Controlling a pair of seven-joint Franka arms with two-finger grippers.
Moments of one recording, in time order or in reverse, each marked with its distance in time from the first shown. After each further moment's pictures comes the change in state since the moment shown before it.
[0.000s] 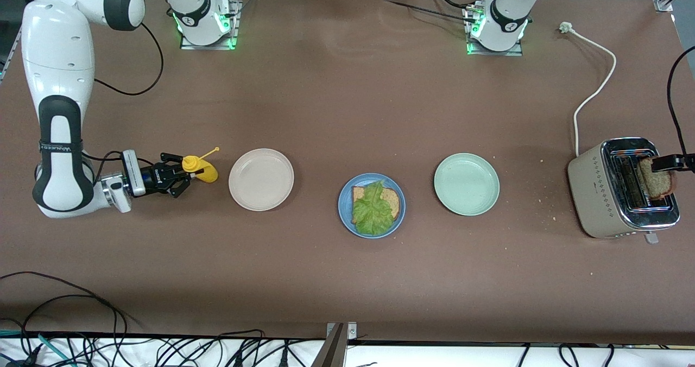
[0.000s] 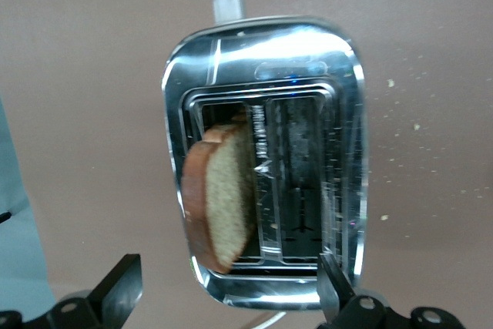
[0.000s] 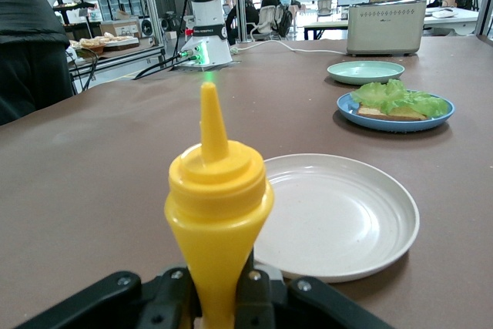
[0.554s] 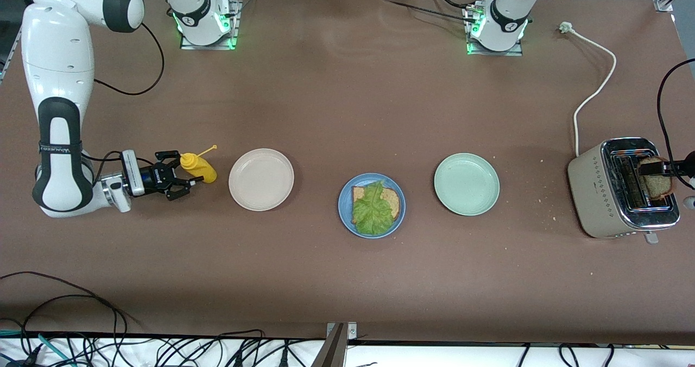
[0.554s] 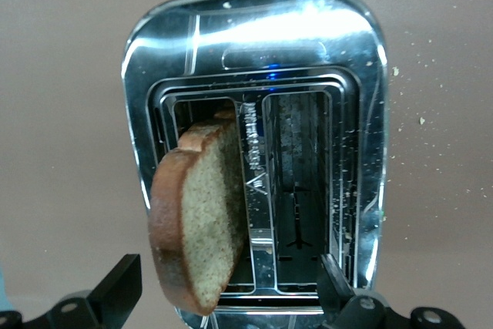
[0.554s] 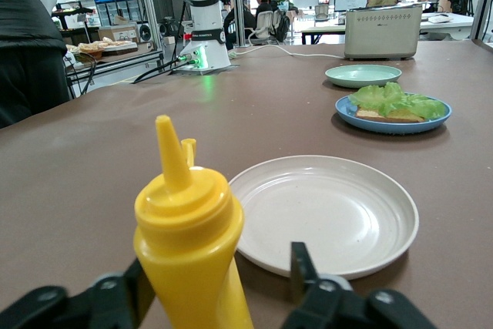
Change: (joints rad) left arm 0.029 0.074 -0.004 0.000 -0.032 0.011 0.017; right arm -0.010 0.007 0.004 0.001 0.007 -0.009 -0.003
